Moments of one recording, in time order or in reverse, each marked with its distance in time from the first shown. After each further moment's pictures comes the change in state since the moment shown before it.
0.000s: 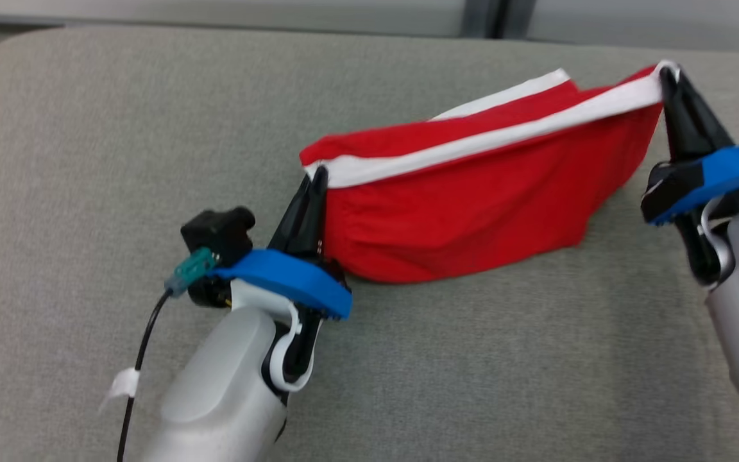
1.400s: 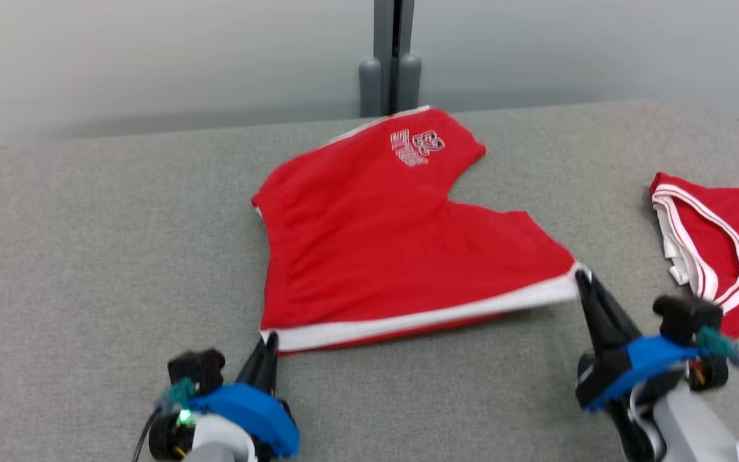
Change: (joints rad) left arm 0.158 -0.005 0.179 0.362 0.177 -0.096 0.000; right arm 0.371 0.112 0.044 -0.090 0.100 0.001 0.001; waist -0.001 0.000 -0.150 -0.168
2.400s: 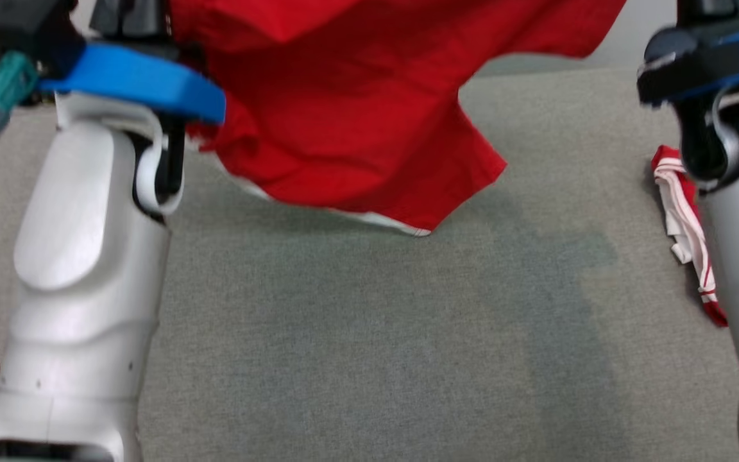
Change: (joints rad) left arm -0.531 0.074 0.164 -0.387 0.244 0.055 0.039; right arm -0.591 -0.039 -0.074 -0.065 -0.072 0.000 0.002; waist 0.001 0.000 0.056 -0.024
